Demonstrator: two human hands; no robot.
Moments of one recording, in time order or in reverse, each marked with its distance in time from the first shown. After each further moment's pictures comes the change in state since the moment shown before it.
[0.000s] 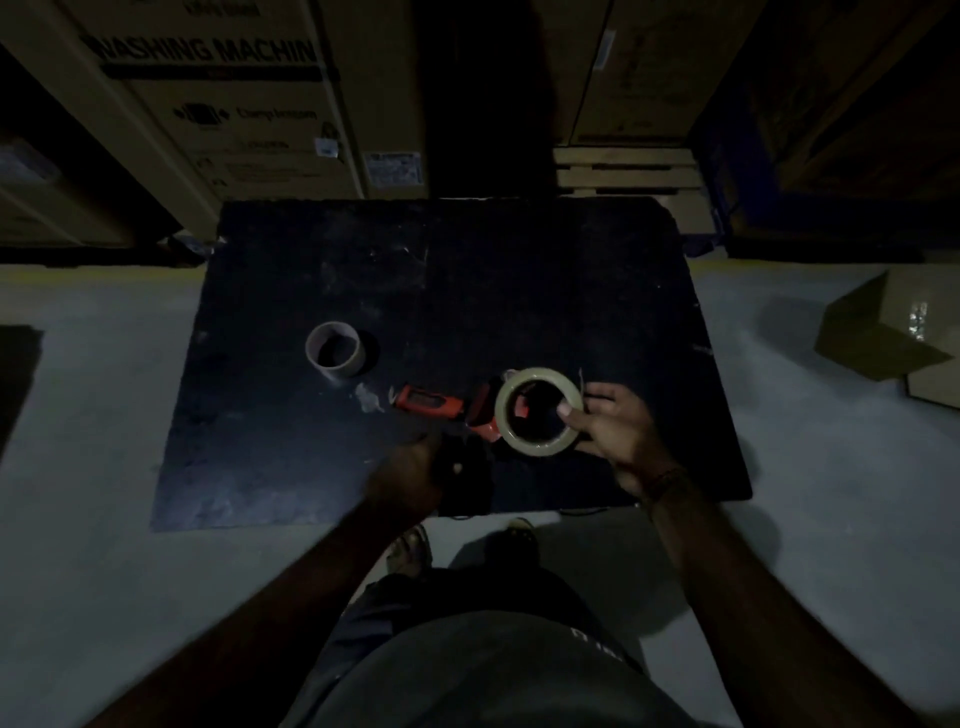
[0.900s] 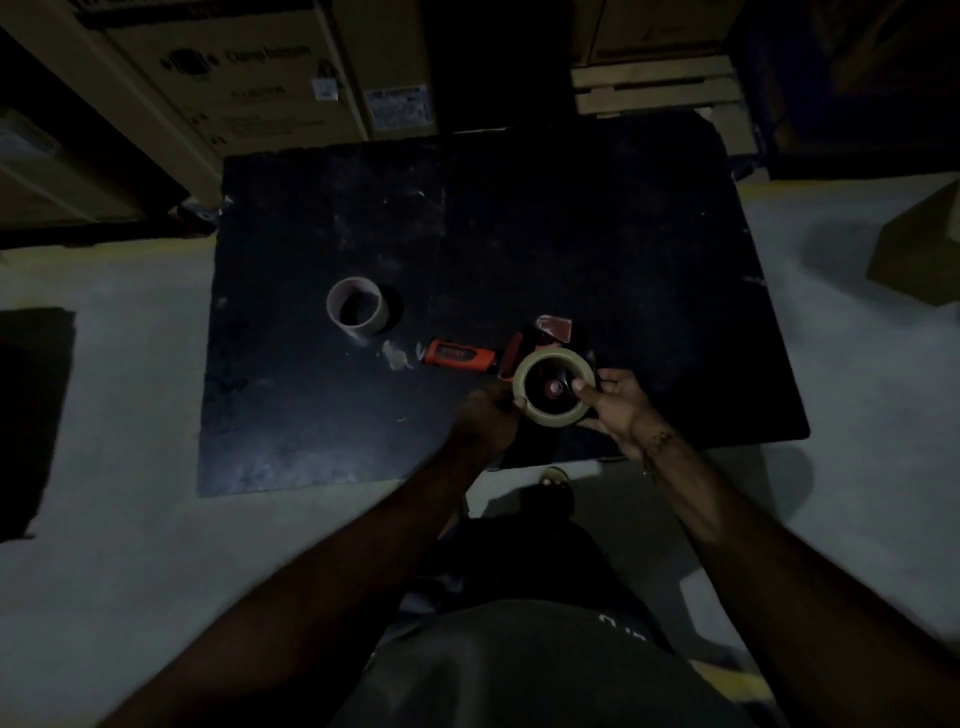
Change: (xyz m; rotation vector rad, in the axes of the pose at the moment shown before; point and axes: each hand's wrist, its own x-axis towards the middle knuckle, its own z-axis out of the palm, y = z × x) left_hand 0.041 0.007 0.059 -0.320 -0.168 -0.260; right_hand 0.038 0.071 0.036 0.056 0.020 0.165
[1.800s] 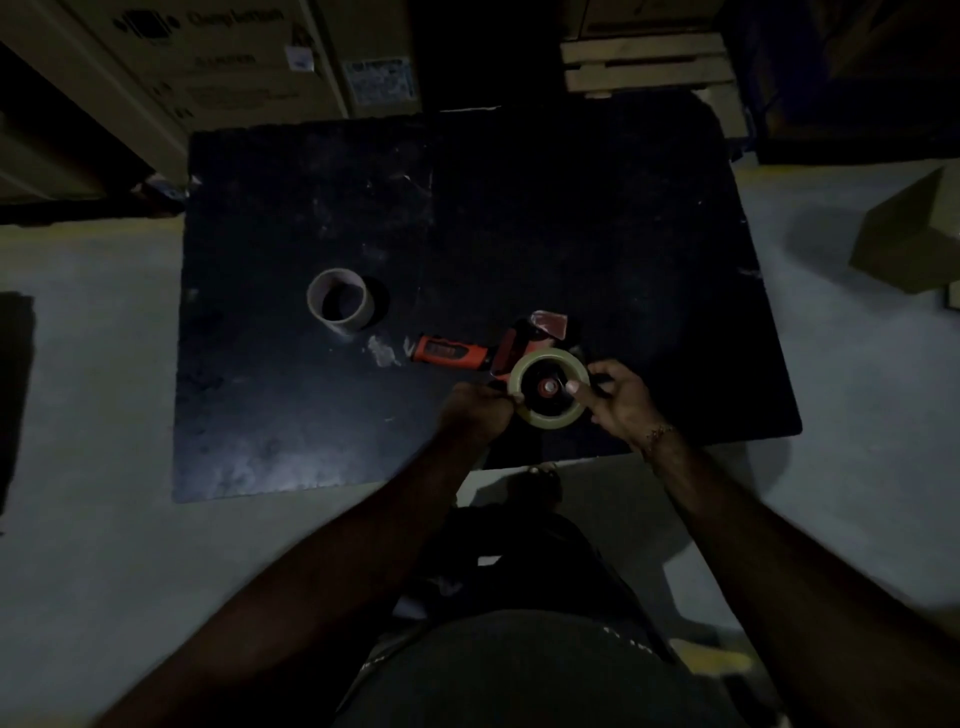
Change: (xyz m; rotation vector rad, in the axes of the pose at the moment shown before) left_hand 0.027 -0.002 0.001 -0.055 -0.046 -0.254; right_hand 0.020 0.010 -0.016 -0.397 0.017 -0.205
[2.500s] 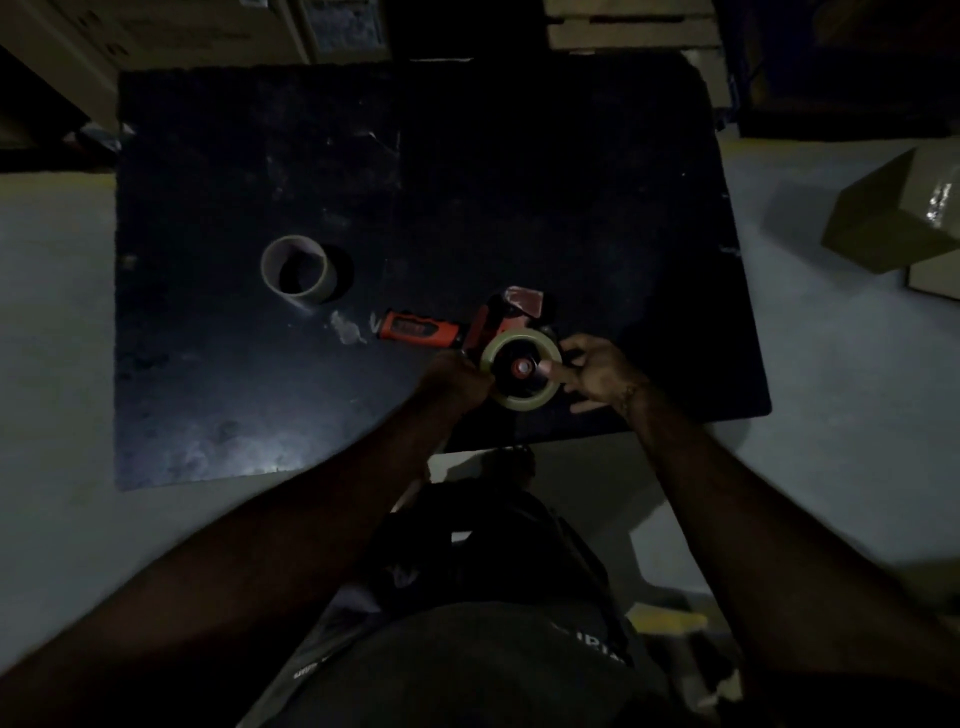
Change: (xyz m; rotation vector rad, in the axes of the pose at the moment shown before) left_hand 0.017 0.001 0.004 0.266 0.035 0.044; right_hand 0.015 -0.015 -0.014 -0.089 -0.199 0.195
